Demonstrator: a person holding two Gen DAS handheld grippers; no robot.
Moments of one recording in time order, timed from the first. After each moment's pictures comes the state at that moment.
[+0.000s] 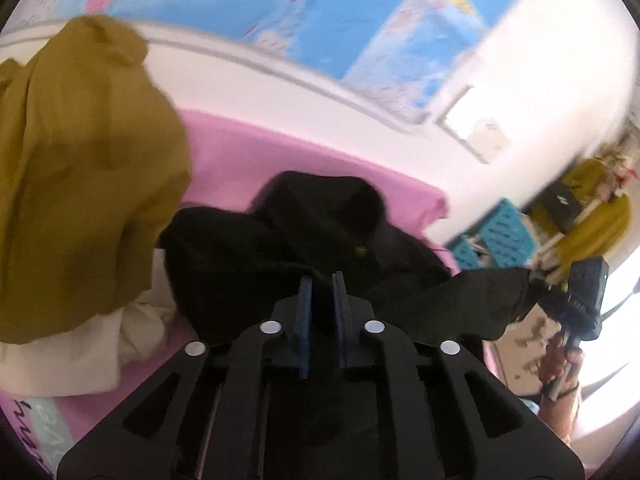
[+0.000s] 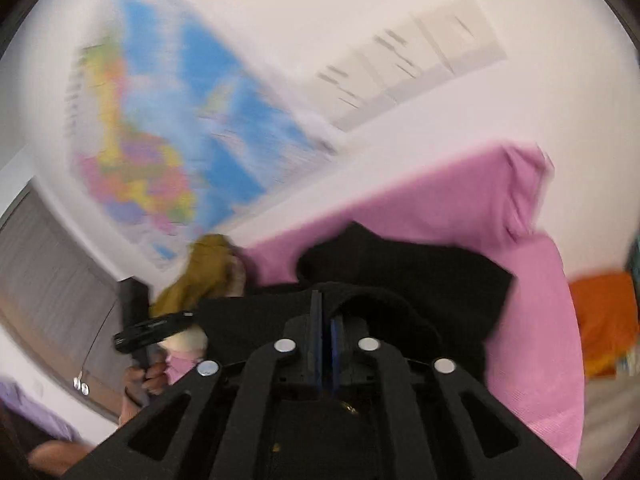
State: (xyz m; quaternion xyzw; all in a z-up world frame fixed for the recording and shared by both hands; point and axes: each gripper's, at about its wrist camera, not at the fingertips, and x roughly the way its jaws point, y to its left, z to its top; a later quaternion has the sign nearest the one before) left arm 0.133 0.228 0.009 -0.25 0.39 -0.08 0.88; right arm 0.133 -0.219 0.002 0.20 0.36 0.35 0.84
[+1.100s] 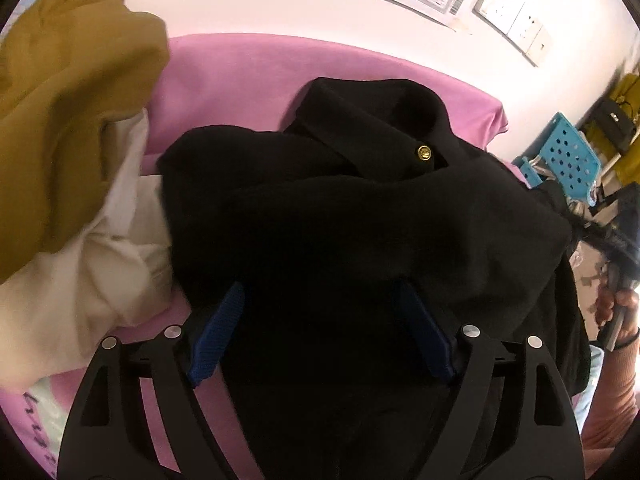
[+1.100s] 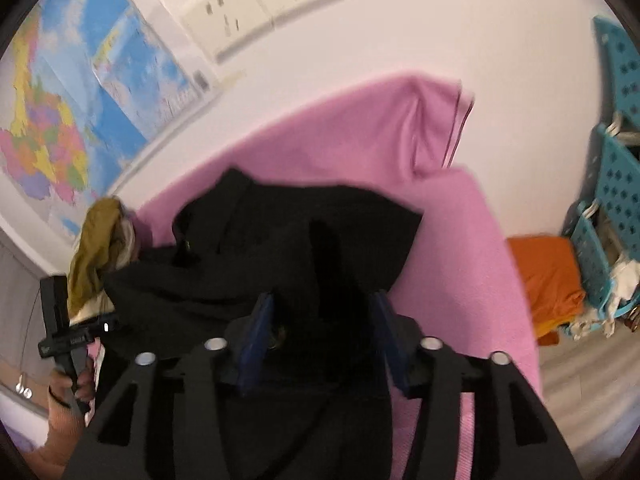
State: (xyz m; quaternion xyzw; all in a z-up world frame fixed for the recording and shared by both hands) left arm 0.132 0.191 -0.047 -0.12 0.48 -0.04 0.87; right arm 0.143 -0.230 -0.059 0.13 0.40 0.23 0.88
